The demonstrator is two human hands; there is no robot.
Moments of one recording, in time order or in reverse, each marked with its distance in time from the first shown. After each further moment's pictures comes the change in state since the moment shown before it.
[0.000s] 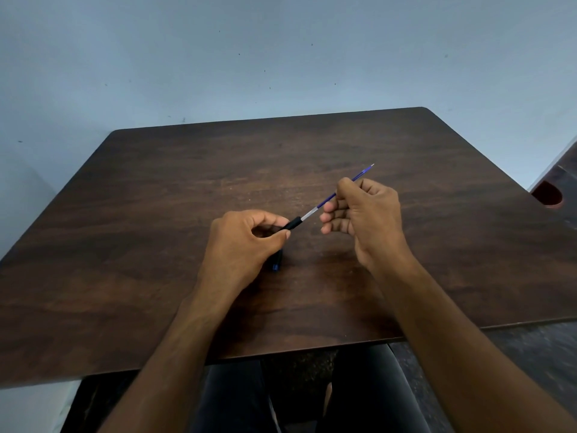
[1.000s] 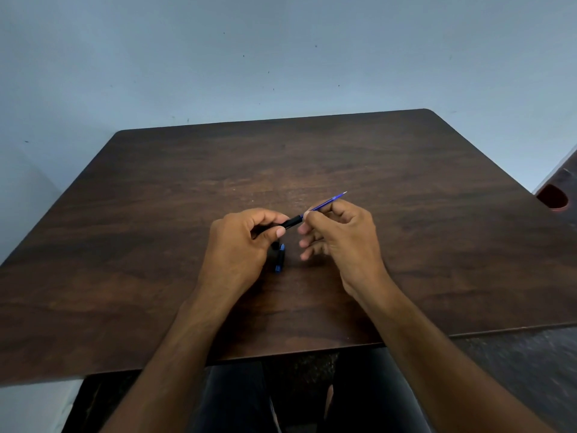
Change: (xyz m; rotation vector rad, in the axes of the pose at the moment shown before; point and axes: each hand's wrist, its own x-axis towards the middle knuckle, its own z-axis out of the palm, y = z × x) left_hand 0.001 -0.005 -0.003 0.087 0.045 0.106; right_hand -0.021 0.033 0.012 -0.066 -0.165 -0.050
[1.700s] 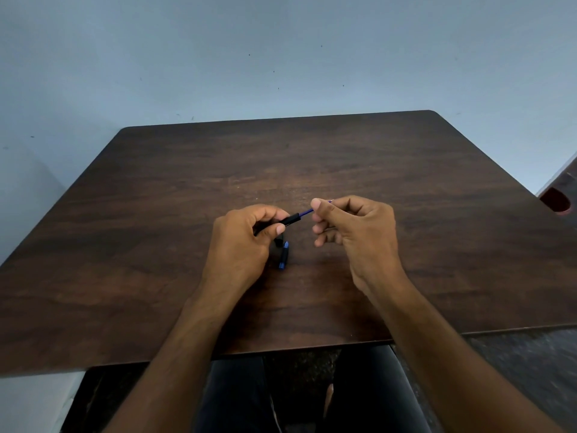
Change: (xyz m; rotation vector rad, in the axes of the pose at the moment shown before) left_hand -0.003 -0.001 -0.001 -0.013 0.032 -0.014; right_hand -0.002 -0.012 -0.007 0.027 0.041 -0.084
